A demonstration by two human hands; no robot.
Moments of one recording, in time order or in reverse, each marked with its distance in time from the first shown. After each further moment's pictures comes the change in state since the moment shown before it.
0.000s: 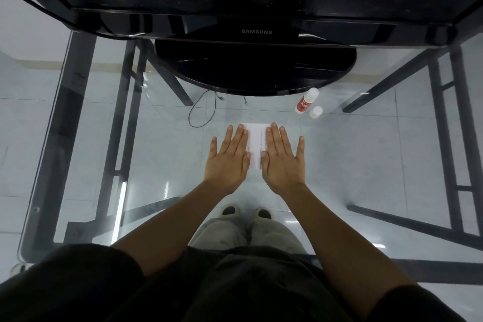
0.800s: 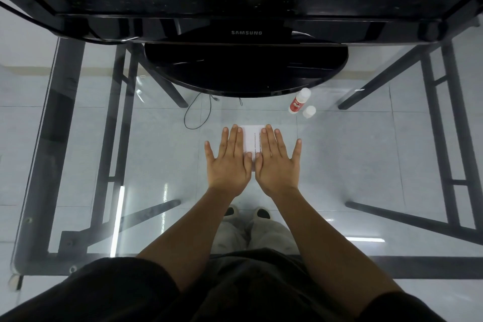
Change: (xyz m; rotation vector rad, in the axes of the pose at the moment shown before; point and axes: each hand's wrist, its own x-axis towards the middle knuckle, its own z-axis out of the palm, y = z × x) left_hand 0.005 0.023 0.002 0.015 0.030 -0.159; right_hand -0.003 -0.007 0.001 0.007 0.020 0.071
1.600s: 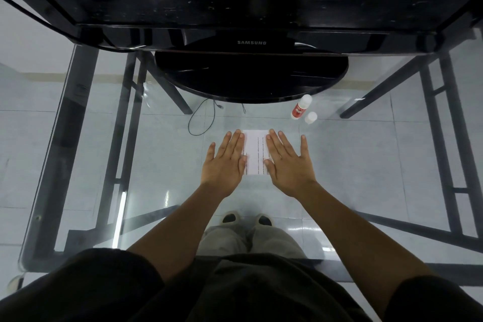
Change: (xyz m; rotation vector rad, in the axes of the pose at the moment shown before) left_hand 0.004 -0.027 -0.004 0.000 -0.053 0.154; right_hand 0.009 0.036 -0.012 -0.116 -0.074 -0.261
